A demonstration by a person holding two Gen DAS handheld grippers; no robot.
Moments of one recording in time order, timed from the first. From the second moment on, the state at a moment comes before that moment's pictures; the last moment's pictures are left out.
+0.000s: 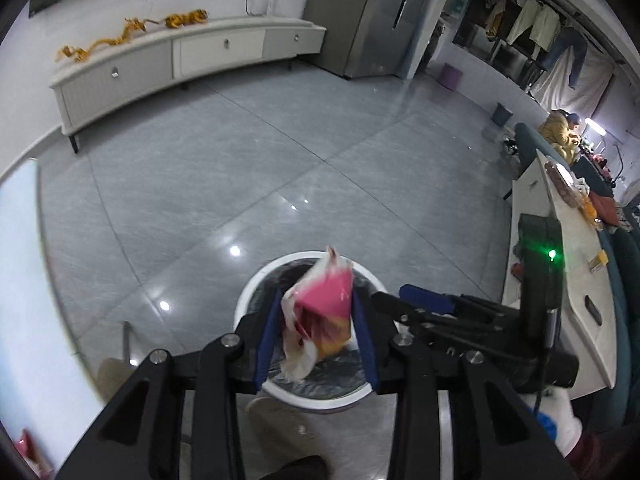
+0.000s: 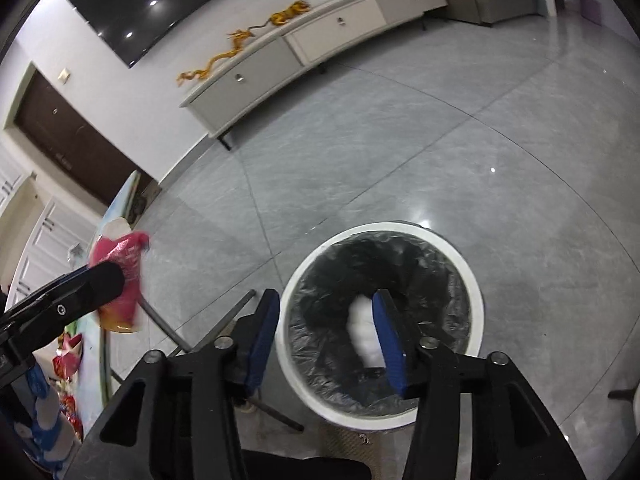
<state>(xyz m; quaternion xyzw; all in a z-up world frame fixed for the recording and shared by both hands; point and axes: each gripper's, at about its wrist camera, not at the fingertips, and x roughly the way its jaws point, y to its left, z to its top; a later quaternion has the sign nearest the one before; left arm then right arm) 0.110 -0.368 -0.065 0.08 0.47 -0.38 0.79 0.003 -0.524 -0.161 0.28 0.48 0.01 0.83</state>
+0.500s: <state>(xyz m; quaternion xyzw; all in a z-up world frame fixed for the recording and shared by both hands) 0.099 -0.334 -0.037 0.07 0.44 -0.36 0.82 -0.017 -0.531 -0.129 0.27 0.45 -0.01 0.85</state>
